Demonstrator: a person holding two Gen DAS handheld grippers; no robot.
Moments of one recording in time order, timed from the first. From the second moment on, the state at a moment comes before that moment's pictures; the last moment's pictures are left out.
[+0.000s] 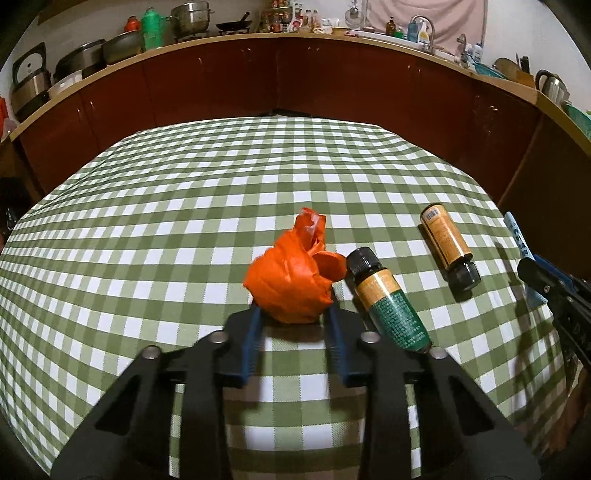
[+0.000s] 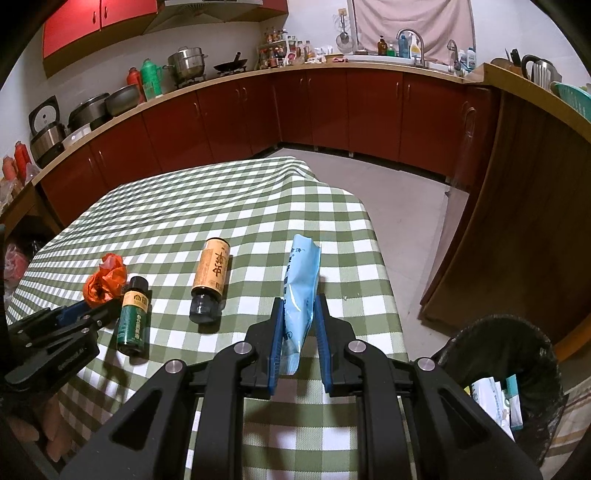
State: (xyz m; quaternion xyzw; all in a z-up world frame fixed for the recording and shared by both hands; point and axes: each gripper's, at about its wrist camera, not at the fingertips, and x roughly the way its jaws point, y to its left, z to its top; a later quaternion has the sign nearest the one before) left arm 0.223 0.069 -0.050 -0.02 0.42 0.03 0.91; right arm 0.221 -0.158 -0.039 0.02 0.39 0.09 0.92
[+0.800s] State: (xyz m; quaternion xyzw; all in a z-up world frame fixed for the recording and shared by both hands) left arm 0.168 0.058 -0.020 -0.02 0.39 0.01 0.92; right arm 0.177 -0.175 -0.034 0.01 0.38 0.08 0.92
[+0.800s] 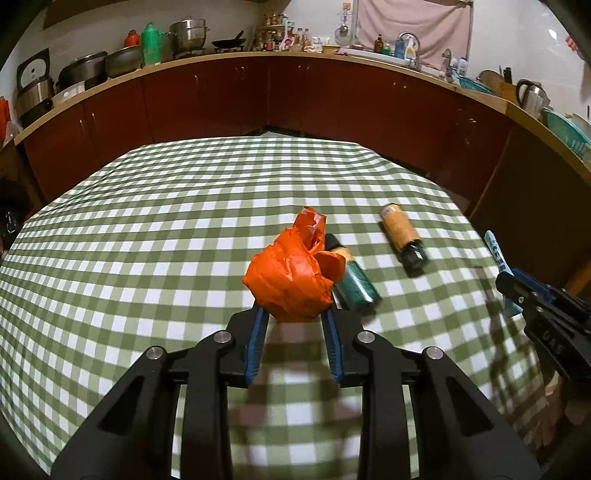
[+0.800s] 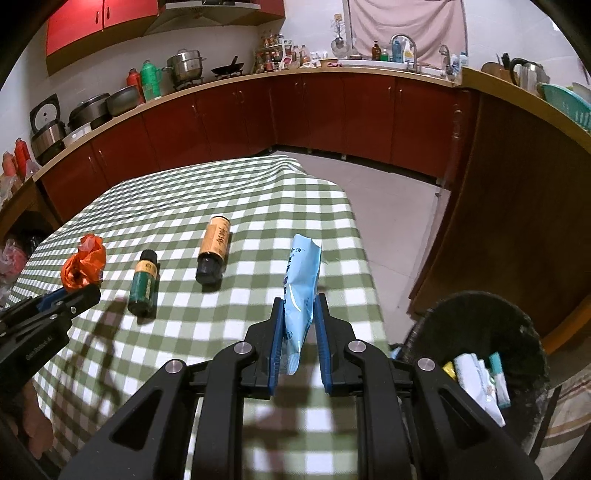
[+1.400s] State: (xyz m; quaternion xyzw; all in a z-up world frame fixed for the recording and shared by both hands) left arm 0.140 -0.046 -0.013 0.01 0.39 -0.08 0.92; right arm 0.130 -0.262 -0.033 0.03 0.38 -0.01 0.93
